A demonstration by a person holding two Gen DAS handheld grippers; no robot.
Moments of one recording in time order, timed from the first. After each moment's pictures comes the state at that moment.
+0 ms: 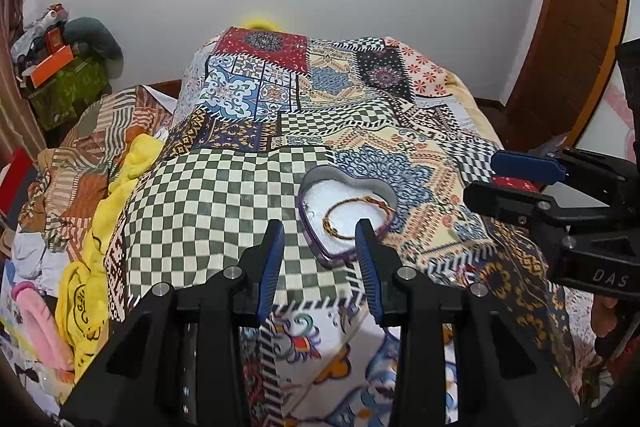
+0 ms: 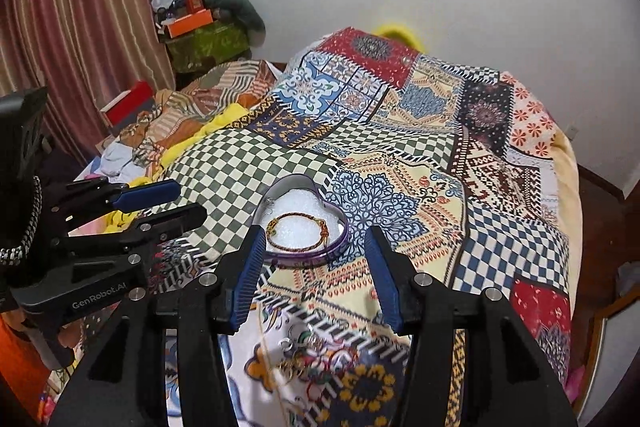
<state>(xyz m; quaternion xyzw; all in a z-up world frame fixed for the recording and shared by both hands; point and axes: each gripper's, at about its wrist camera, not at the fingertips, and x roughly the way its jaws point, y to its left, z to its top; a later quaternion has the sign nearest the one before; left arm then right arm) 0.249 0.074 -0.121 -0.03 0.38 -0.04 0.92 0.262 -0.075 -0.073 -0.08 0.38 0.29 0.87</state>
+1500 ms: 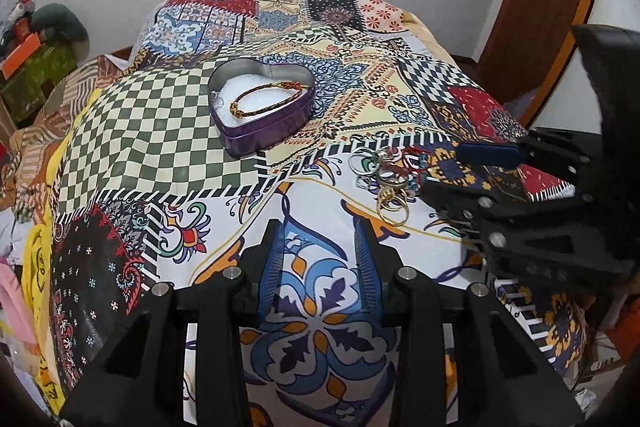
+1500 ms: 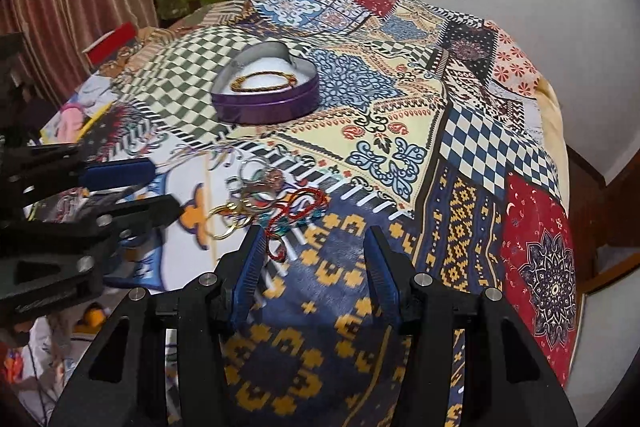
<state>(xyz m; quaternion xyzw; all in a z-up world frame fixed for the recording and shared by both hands) 0.200 0.009 -0.190 -0.01 0.43 -0.10 0.90 0.223 -0.119 -0.158 -0.13 0.44 0.25 0.85</state>
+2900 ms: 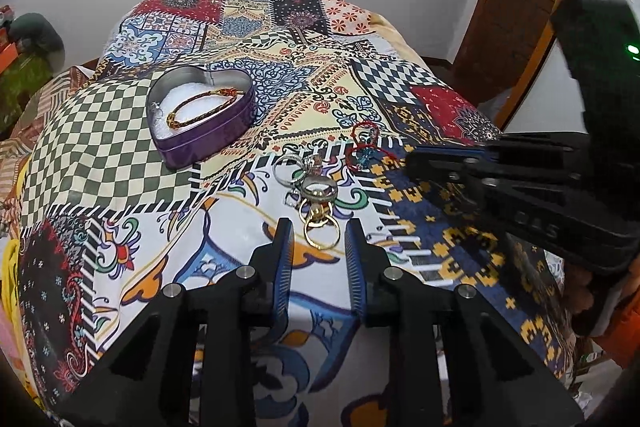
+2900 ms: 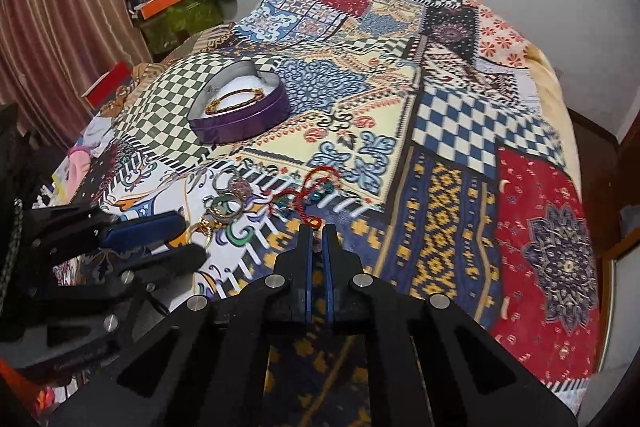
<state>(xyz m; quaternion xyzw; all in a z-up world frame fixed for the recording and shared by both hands) 0.209 -0.025 -0.198 -0.01 0.42 -0.14 0.90 0.228 -0.149 -0.149 -0.06 0.44 0.25 0.86</state>
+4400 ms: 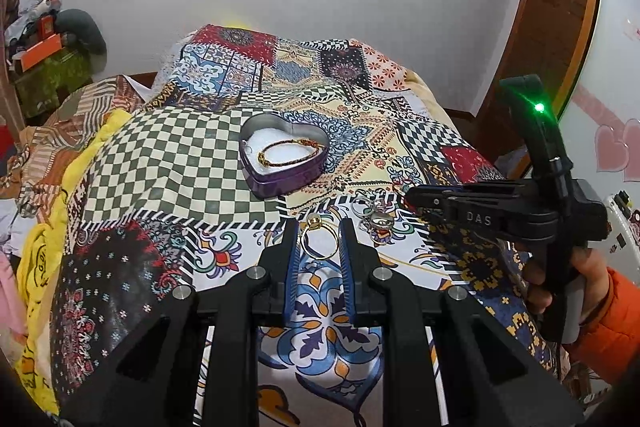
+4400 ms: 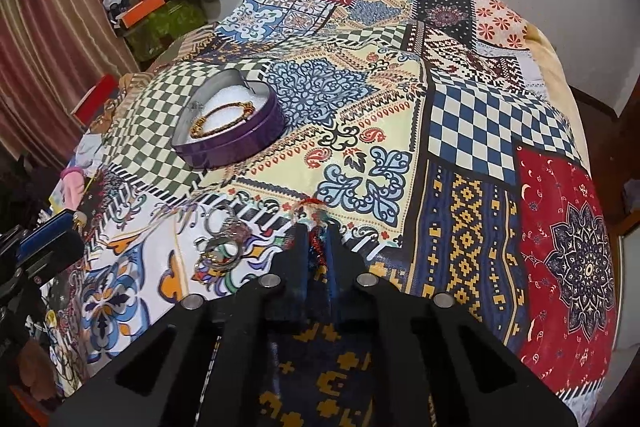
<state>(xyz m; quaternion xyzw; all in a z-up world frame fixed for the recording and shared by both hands) 0.171 0.034 -0.154 -0.06 0.35 -0.08 0.93 0.256 -0.129 -0.152 -0.03 0.47 0.24 0.85</state>
